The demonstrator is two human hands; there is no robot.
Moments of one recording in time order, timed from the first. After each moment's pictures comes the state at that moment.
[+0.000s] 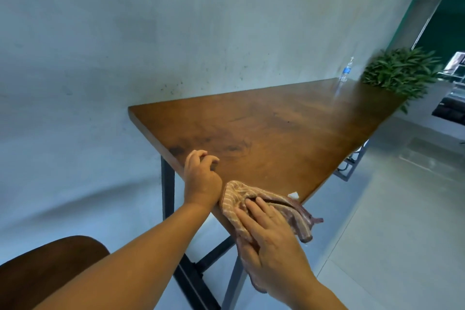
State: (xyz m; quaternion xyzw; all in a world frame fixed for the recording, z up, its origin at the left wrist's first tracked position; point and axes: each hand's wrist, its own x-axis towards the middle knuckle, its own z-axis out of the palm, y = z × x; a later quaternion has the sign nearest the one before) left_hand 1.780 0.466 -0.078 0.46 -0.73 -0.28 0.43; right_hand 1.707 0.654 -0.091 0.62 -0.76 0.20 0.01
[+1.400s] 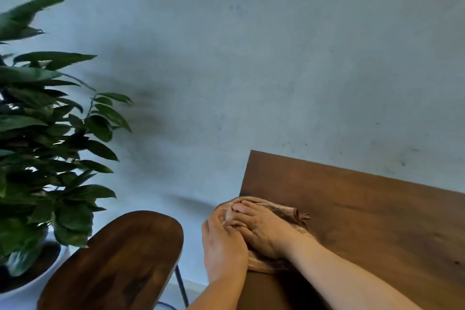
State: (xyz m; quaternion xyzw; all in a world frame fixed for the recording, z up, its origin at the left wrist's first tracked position) left_hand 1.713 0.524 -0.041 0.74 -0.28 -0.23 0.56; right_hand 1.632 0.402 -0.052 0.98 -0.18 0.07 -0.02
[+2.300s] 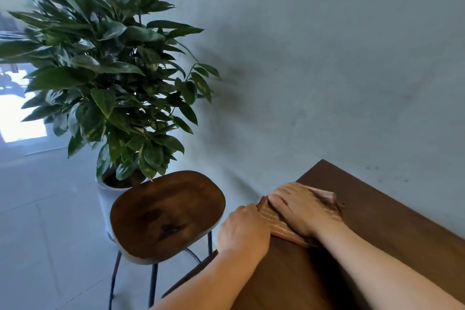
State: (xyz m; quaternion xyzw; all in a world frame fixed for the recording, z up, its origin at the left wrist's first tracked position) left_hand 1.700 0.466 -0.043 0.90 -0.28 -0.15 0.30; right_hand 1.663 0.278 -0.054 0.99 -0.08 0.06 -0.01
